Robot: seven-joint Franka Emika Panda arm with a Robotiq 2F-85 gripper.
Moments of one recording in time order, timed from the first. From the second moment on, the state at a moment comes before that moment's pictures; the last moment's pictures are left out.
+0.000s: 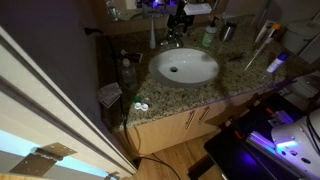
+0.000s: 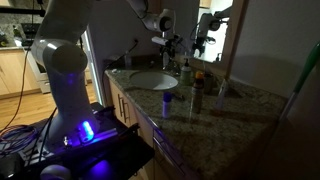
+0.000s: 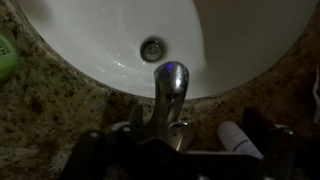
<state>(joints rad) 0.09 0.50 0.06 -1.62 0.07 2.23 0.14</state>
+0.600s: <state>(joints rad) 0.10 0.52 0.05 -1.61 0.07 2.27 0.17</state>
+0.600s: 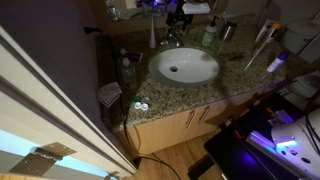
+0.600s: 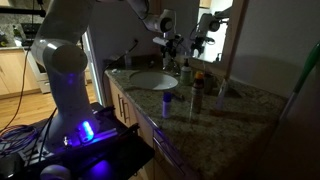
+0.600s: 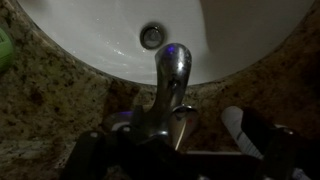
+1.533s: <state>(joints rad) 0.10 0.53 0.05 -1.61 0.07 2.28 0.18</state>
